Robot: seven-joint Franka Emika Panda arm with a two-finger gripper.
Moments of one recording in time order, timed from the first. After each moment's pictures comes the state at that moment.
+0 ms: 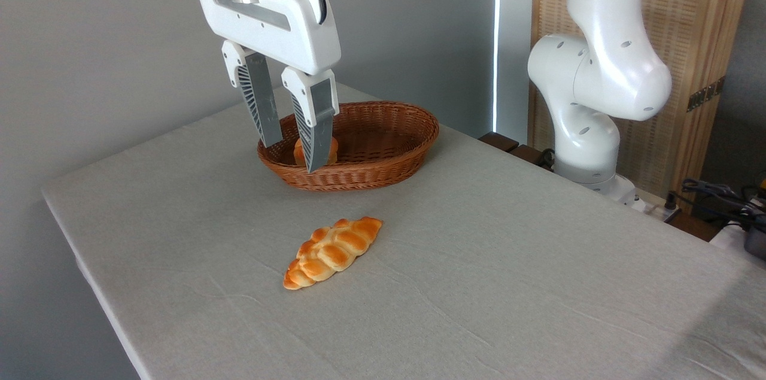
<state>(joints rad) -0.06 0.01 -0.01 -1.57 -0.05 1.60 0.64</state>
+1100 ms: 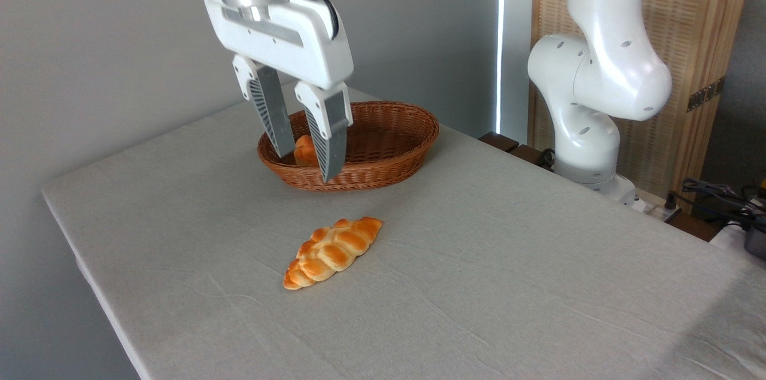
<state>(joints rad) -0.06 0.00 0.00 -1.61 -0.05 1.58 0.64</state>
